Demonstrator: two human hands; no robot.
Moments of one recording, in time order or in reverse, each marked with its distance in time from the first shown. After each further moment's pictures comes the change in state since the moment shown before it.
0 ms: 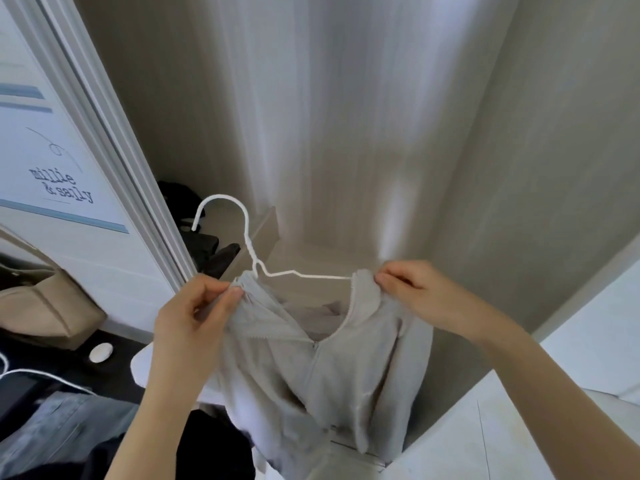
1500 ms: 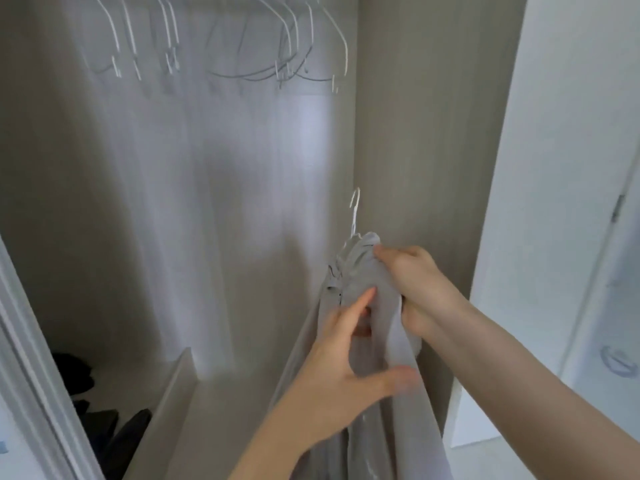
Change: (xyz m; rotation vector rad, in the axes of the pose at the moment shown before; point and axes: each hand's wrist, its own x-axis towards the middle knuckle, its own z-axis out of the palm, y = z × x) left_hand 0.027 0.148 0.089 -0.348 -0.963 0.434; right_hand -0.011 -0.128 -0.100 0.819 0.939 0.261
